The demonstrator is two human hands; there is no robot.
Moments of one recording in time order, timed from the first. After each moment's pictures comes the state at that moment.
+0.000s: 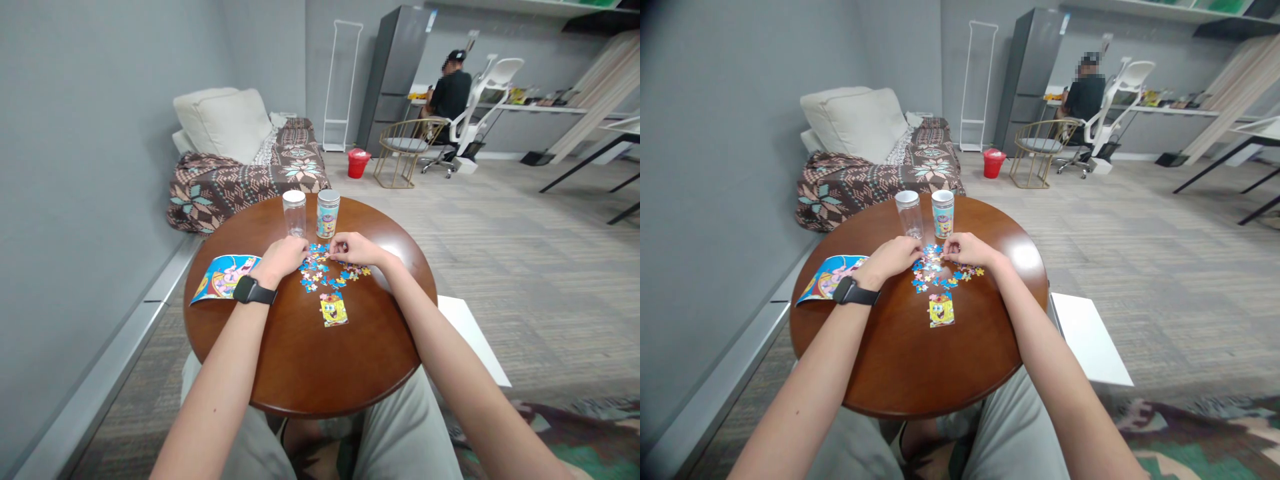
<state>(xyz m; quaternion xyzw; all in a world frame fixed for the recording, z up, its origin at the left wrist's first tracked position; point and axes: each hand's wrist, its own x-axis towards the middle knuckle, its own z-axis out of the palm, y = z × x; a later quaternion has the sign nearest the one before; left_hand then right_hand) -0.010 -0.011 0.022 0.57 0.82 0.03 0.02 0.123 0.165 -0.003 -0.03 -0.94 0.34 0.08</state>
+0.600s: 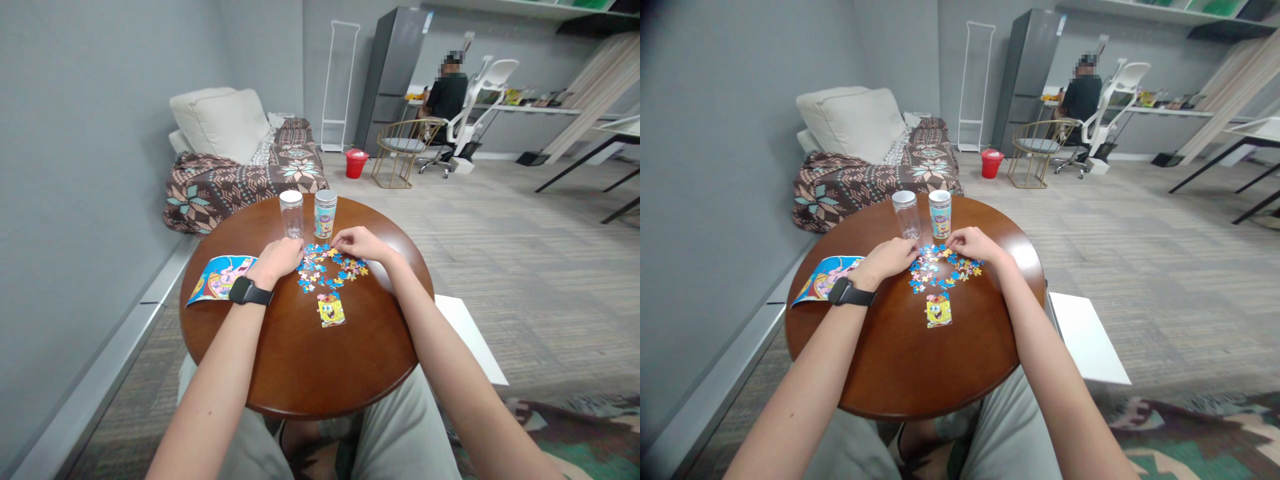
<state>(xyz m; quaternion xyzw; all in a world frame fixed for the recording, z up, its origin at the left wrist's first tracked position) -0.009 -0.011 0.022 0.55 0.84 -0.01 0.02 0.130 0.180 -0.001 -0.09 -0.91 0.38 0.11</state>
